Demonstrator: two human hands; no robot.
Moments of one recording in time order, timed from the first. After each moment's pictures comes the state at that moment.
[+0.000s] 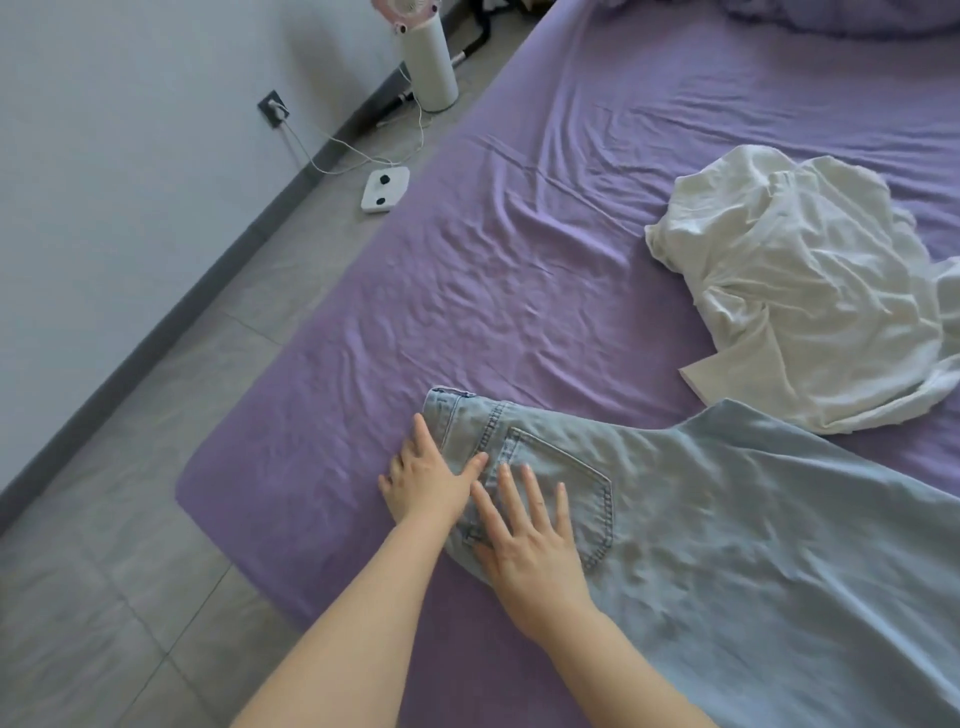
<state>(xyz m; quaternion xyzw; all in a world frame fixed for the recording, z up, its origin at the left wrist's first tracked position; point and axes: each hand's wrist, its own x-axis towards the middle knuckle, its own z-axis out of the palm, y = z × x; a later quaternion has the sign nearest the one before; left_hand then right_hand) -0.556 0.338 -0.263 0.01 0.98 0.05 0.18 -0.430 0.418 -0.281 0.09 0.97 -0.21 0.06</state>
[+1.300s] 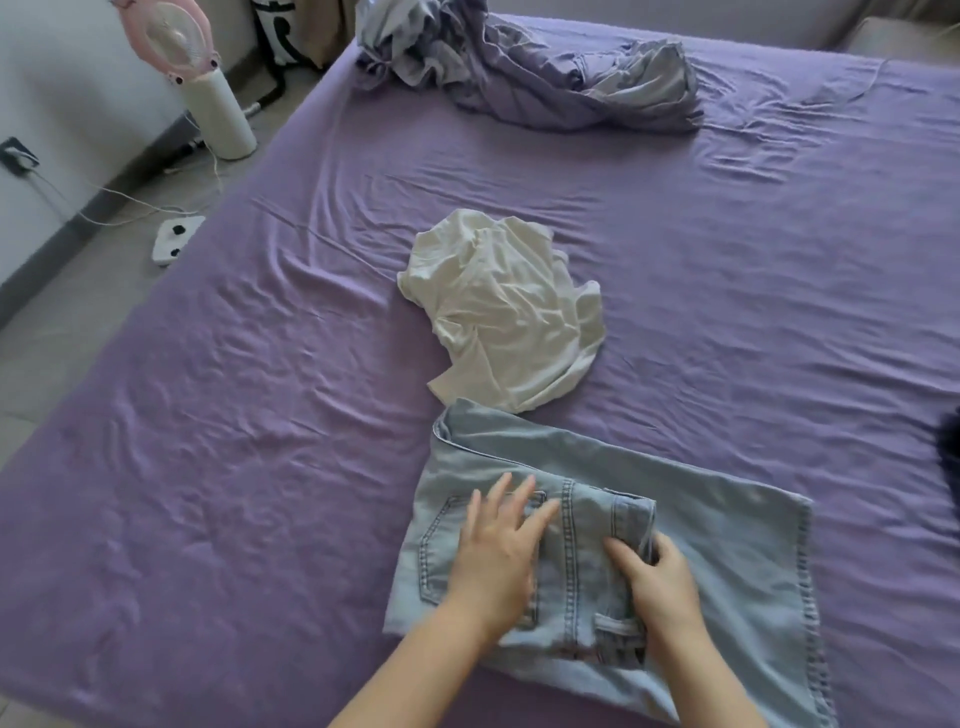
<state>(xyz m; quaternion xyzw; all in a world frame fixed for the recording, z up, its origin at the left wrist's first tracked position) -0.315 0.522 -0.206 0.53 0.82 0.19 0.11 -0.176 0.640 -0.211 0.62 0.57 -0.53 -0.12</state>
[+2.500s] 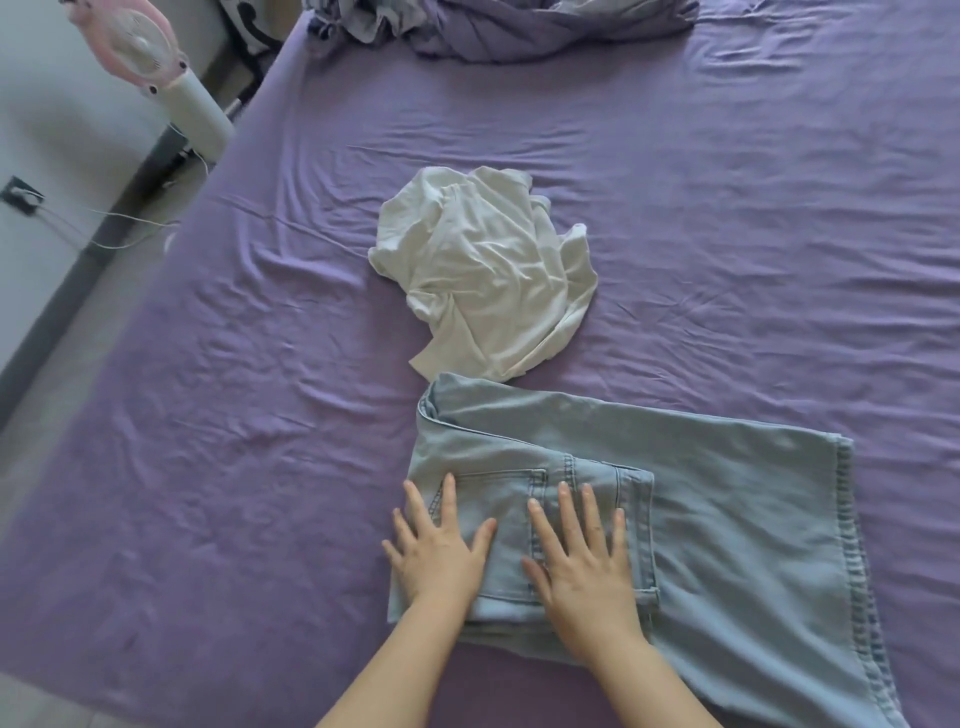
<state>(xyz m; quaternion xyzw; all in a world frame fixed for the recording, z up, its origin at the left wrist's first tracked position) -0.320 0.508 -0.261 0.21 0.94 -0.05 0.26 -0.185 0.592 -0.274 0.35 0.92 -0.16 0.04</state>
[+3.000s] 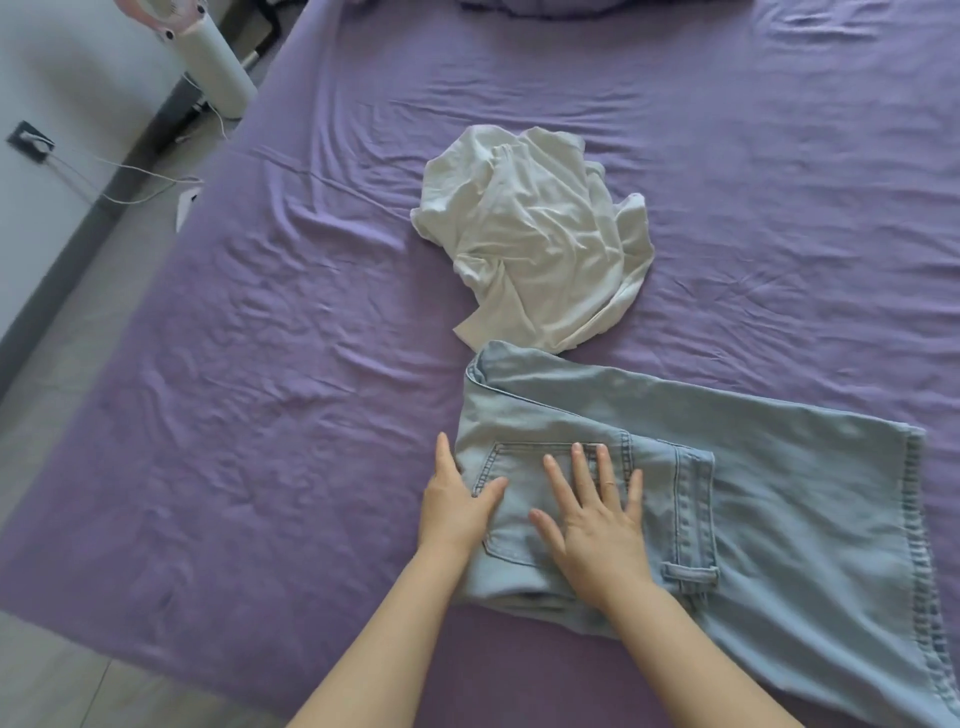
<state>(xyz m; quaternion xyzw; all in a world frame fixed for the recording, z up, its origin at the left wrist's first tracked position) -0.372 0.487 -0.243 0.13 0.88 0.30 0.33 -0.235 0.578 -0.277 0.35 0.92 -0.15 0.11</state>
